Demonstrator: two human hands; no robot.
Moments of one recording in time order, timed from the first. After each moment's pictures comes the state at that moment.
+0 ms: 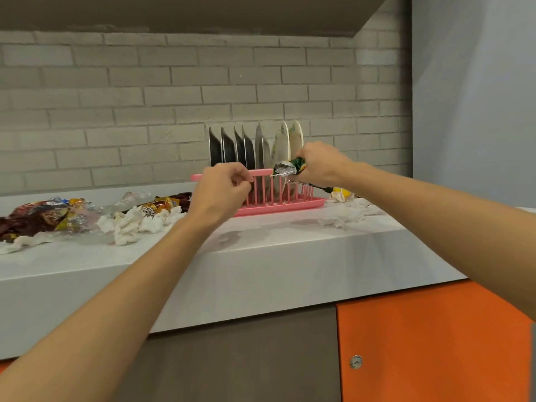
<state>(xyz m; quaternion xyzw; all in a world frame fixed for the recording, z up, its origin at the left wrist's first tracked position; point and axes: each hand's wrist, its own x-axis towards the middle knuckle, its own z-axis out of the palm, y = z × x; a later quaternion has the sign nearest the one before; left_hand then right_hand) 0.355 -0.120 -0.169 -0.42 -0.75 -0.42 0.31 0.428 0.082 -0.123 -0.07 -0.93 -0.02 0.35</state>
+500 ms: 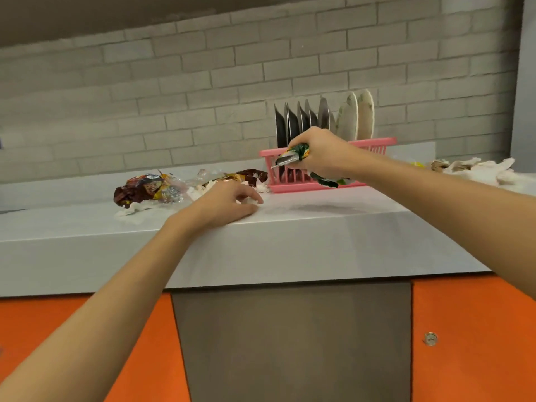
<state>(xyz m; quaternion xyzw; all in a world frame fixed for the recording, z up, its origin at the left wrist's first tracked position) 0.322 -0.246 -0.195 -0.40 -0.87 -0.19 0.19 0.407 -0.038 -0.143 0.07 -0.94 0.17 0.30</state>
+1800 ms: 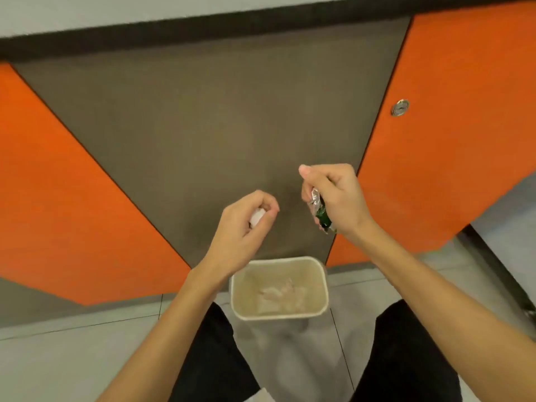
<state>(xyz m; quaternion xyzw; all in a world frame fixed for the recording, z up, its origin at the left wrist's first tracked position) 0.447 -0.232 -0.543 -0.44 -0.76 -0.49 -0.02 0.519 -0.063 -0.512 -0.04 -0.75 0.61 0.25</state>
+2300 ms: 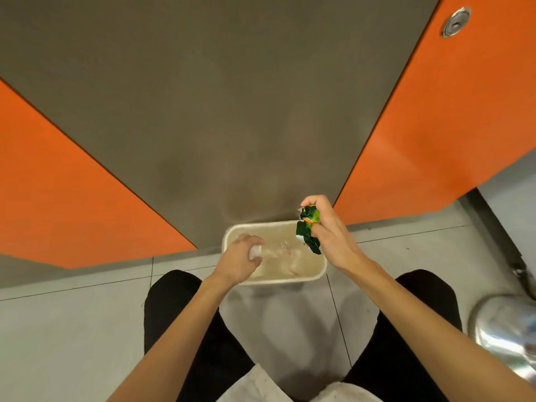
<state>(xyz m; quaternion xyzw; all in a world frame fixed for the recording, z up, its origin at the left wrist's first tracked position) 0.440 -0.259 -0.763 -0.29 -0.87 -0.26 -0.30 0.555 -0.067 -0.678 -0.16 -0.81 0.56 0.07</state>
